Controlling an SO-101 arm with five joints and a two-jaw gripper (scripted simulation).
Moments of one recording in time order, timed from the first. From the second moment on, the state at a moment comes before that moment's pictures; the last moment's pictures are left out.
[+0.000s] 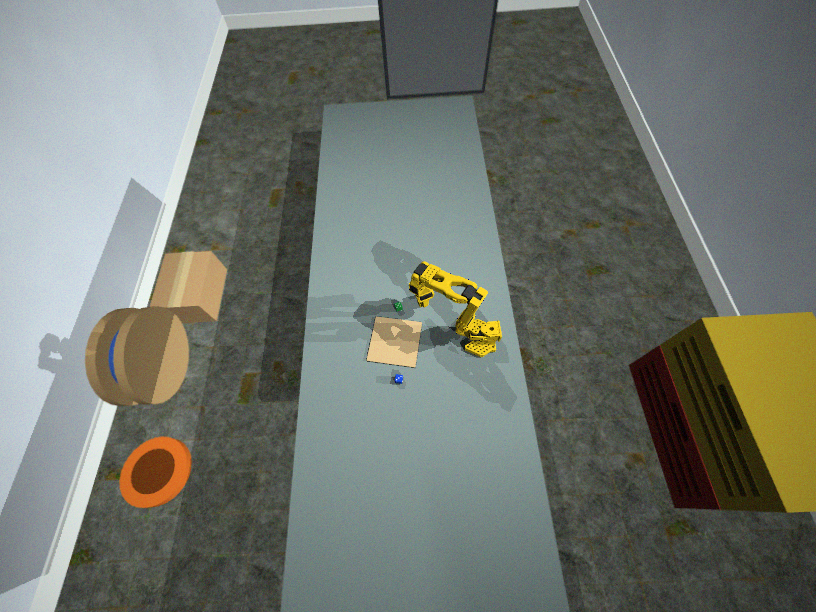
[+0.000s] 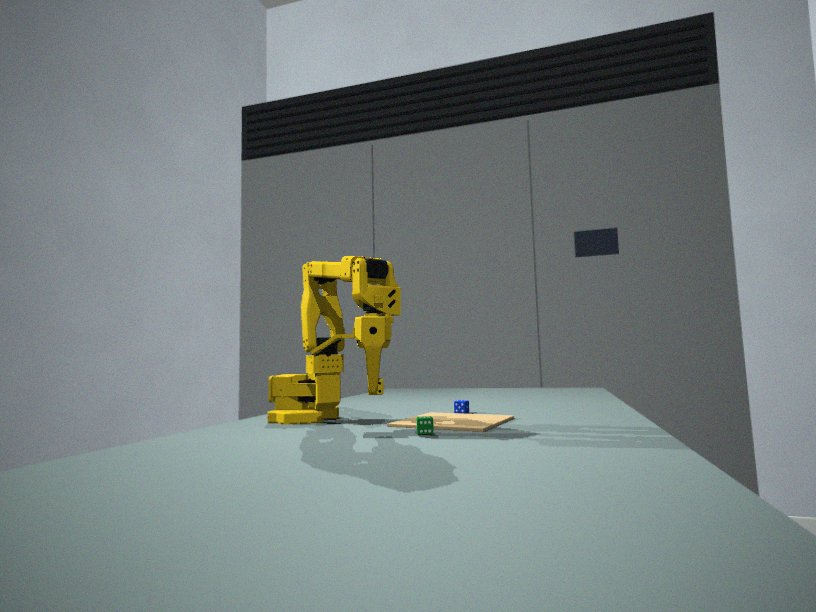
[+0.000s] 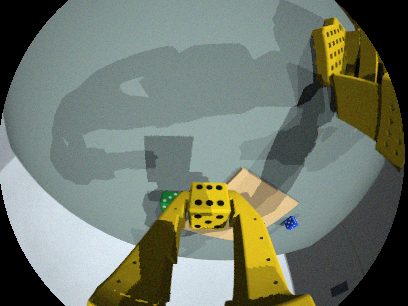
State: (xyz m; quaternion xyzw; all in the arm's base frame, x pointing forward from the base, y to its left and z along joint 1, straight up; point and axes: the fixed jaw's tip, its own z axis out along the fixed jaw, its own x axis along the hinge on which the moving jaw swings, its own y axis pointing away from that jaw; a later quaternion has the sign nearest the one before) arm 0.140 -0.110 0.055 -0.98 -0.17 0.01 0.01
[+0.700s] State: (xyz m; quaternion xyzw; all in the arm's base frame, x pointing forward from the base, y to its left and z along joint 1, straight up) arm 0.140 -0.110 0.055 -0.99 -0.17 0.01 0.01
